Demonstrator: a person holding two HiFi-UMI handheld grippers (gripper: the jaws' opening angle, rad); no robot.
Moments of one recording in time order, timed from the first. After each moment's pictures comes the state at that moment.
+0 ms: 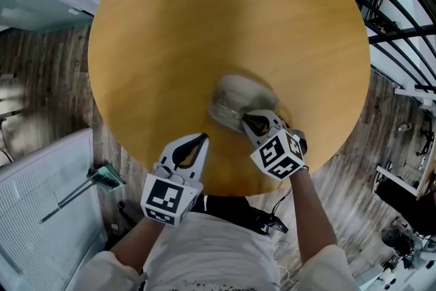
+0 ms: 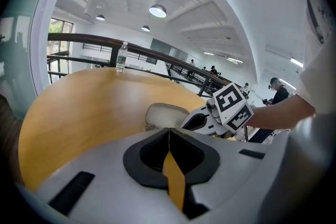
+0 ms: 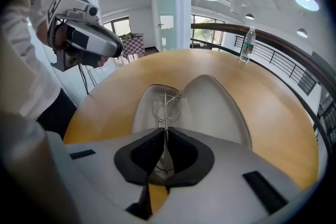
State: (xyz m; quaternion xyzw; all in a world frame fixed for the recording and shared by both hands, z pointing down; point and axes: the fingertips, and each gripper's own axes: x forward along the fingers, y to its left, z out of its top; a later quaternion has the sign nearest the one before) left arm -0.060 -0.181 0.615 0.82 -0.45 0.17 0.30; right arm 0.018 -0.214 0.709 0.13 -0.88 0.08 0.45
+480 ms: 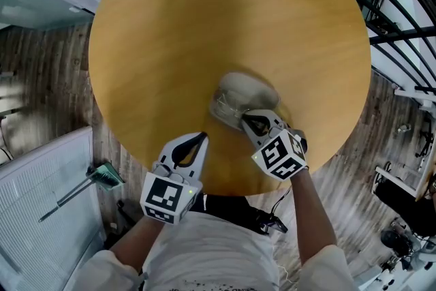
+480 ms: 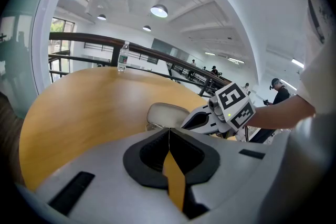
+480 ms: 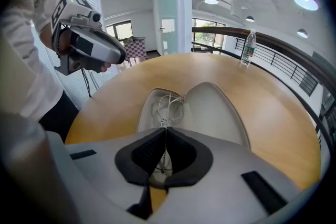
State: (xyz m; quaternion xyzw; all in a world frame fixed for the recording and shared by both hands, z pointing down) left arm -0.066 -0.175 0.621 0.81 -0.46 0.18 0.31; right arm 0.011 -0.211 0.703 0.12 -0.89 0.08 0.43
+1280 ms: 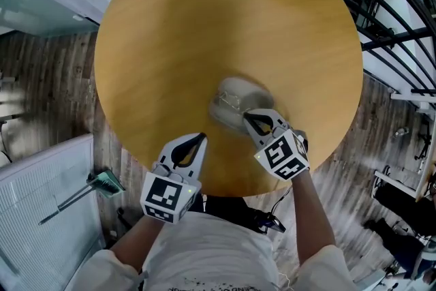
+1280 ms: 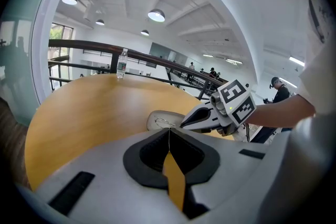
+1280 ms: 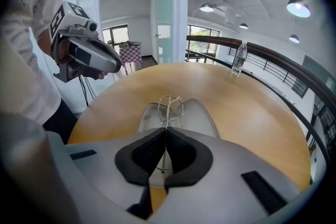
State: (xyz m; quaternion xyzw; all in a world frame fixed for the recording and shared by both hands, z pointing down) left arm -0.071 -0.171 0.589 0.82 -0.46 0.17 0.28; right arm 0.011 -0.218 0.658 0.16 -0.90 0.06 0.41
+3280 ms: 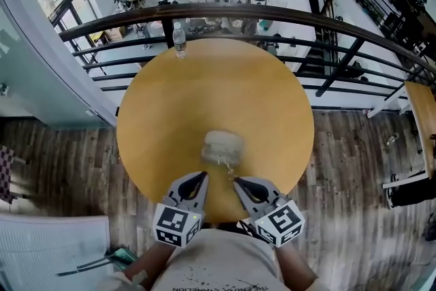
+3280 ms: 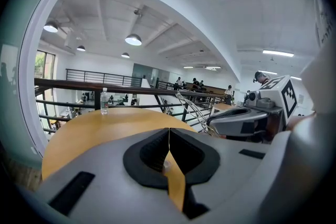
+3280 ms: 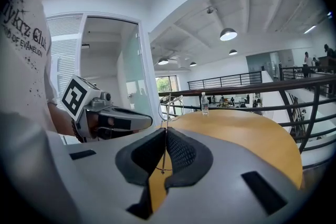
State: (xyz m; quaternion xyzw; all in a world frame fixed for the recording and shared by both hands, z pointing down) left arm -0.030 -0.048 0.385 0.88 -0.43 0.12 0.16; right arm 0.038 -0.027 0.373 0.37 -0.91 0.12 0.10
